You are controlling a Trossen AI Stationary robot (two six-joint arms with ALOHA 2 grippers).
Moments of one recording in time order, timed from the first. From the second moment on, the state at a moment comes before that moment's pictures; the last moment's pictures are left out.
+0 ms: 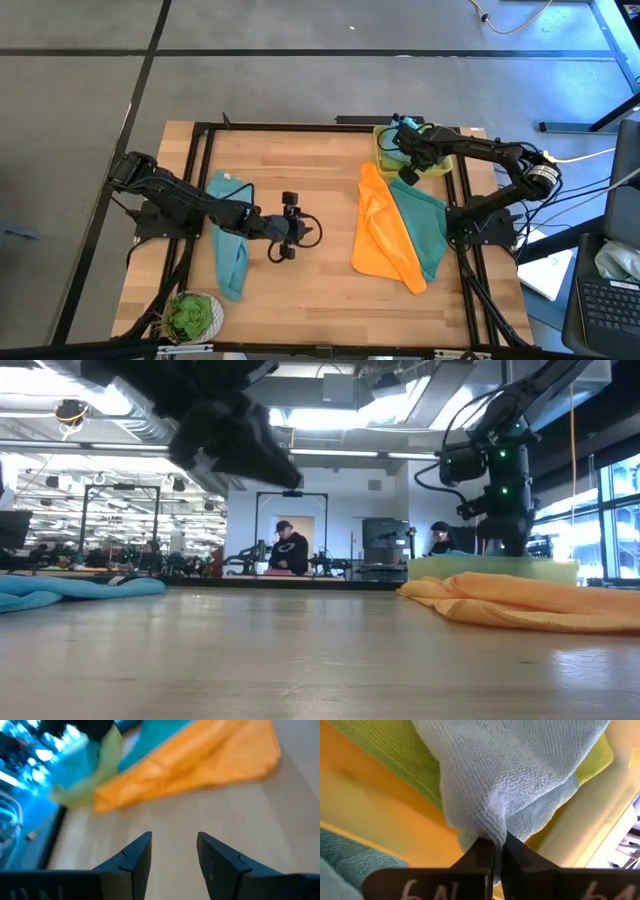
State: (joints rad) left arm -0.26 1.50 0.82 0.06 -0.52 0.24; right arm -0.71 1.44 0.85 -0.89 0.40 0.07
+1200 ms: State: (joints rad) left arm 0.33 2.28 1.74 0.19 -0.03 0.46; right arm -0.62 1.42 1.19 -1.11 0.39 -0.01
